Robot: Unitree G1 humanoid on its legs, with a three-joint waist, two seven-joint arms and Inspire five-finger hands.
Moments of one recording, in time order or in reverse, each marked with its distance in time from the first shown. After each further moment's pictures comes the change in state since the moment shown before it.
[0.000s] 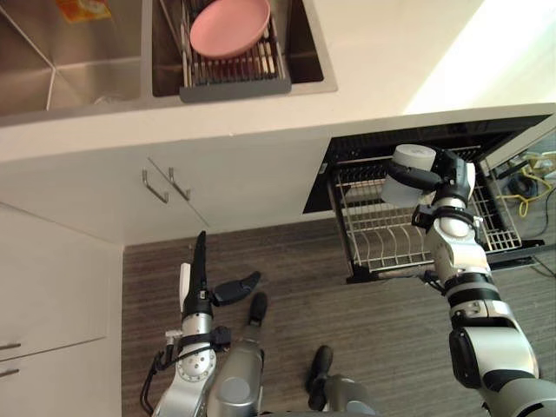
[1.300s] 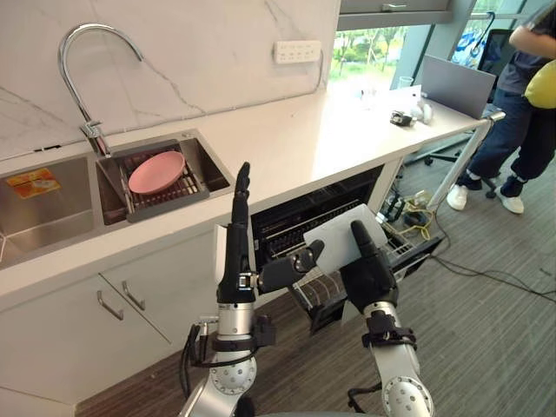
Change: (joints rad) left arm 0.054 -0.067 -0.254 -0.336 0.258 -0.245 0.123; right arm 0.975 0.501 0.177 -0.930 0.820 -0.165 0.312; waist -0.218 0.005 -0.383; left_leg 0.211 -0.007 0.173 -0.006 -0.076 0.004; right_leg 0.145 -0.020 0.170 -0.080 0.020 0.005
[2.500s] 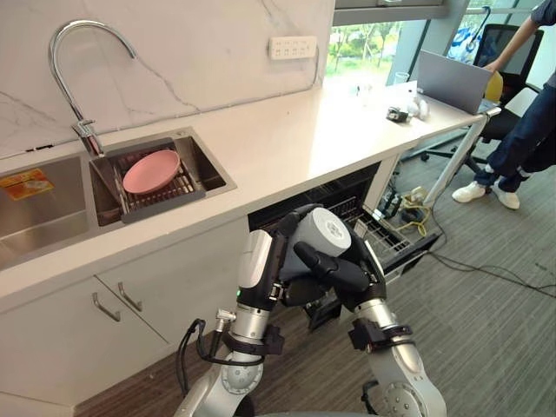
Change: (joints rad) left arm -0.059 0.052 -0.077 0.044 0.303 0.105 -0.084; right arm 0.006 -0.118 0.113 -0.114 -0.523 0.041 0.054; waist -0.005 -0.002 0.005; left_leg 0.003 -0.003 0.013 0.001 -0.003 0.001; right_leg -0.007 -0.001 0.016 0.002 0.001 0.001
